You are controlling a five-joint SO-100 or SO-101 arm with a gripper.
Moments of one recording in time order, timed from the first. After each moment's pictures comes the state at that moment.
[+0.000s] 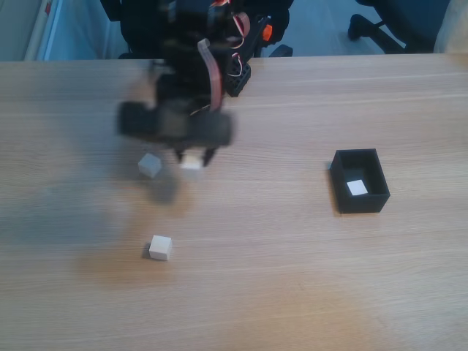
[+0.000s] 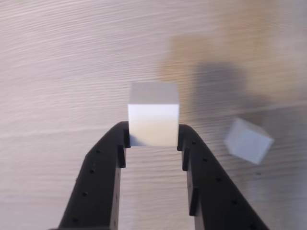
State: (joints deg) arm 4.1 120.7 114.1 65.7 -87.3
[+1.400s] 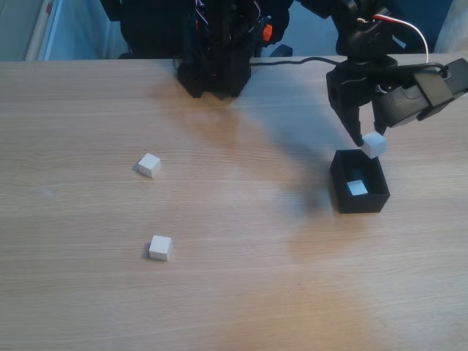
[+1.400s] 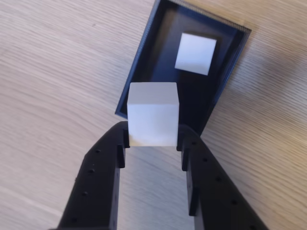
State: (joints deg) arm -45.1 101.2 97.0 60.1 -63.0
